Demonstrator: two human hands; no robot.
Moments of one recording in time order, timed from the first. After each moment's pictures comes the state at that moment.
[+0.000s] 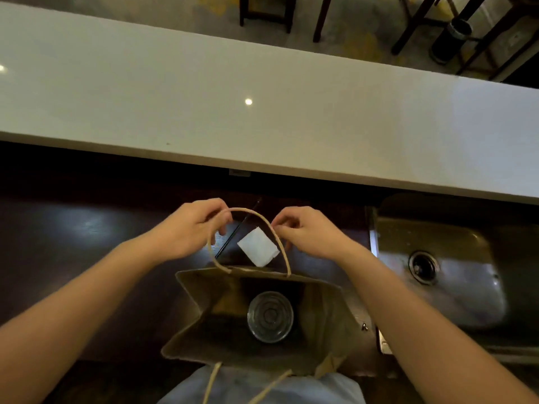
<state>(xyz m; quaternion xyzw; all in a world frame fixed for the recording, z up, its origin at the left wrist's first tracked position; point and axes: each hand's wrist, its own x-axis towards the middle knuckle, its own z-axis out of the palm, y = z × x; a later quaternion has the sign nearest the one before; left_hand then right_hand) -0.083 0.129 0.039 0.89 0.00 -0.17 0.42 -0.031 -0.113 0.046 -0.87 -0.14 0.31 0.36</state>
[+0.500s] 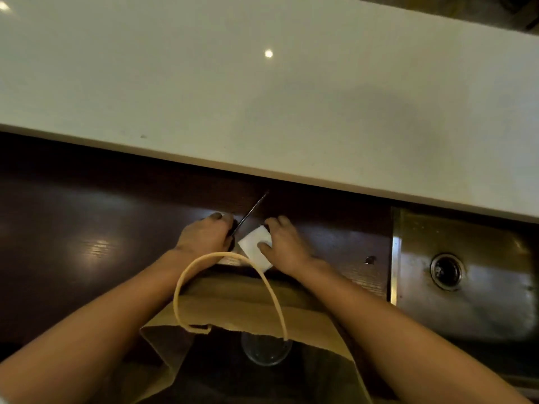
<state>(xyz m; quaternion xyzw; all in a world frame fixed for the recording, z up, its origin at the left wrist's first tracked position) -0.054 0.105 -0.082 0.95 0.04 -0.27 0.14 -0.013 -0.078 -0.101 -0.91 -0.18 0.33 0.17</state>
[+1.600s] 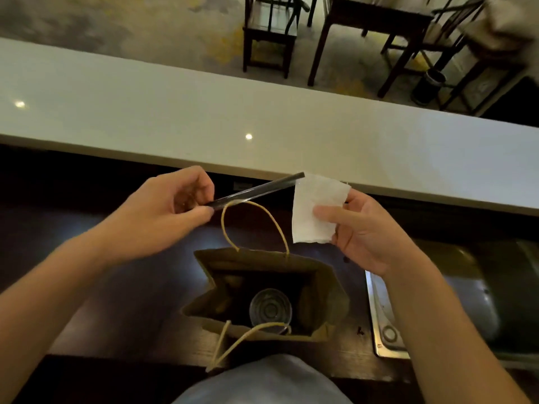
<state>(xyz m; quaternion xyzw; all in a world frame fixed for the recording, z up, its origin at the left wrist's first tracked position) -0.143 0.139 0.148 0.86 -0.06 -0.02 0.51 -0.080 -0.158 0.143 -0.57 -0.02 0.30 0.77</state>
